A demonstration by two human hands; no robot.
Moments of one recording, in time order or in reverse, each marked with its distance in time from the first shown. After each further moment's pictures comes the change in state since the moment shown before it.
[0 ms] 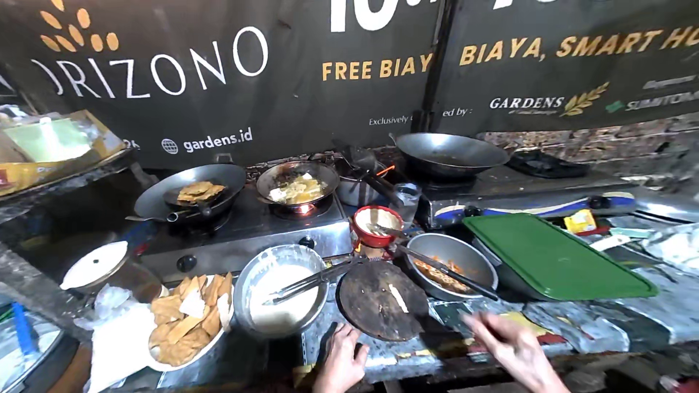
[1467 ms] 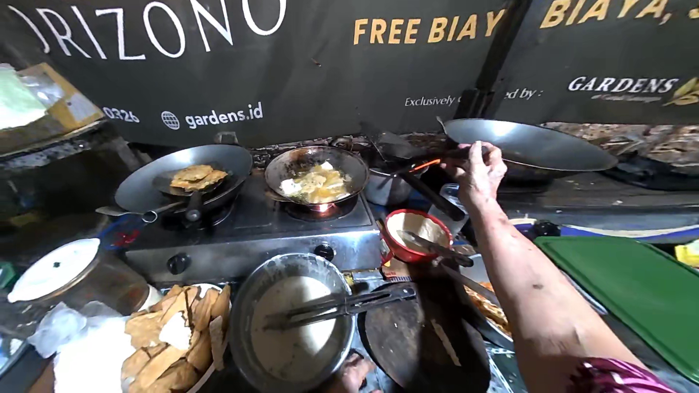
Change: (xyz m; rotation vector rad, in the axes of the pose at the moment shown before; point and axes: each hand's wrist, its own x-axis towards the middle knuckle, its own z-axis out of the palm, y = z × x) left_hand 0.011 0.012 -0.075 -0.237 -0.226 -0.186; right_hand 0.374 0.013 0.099 0.742 0.452 0.077
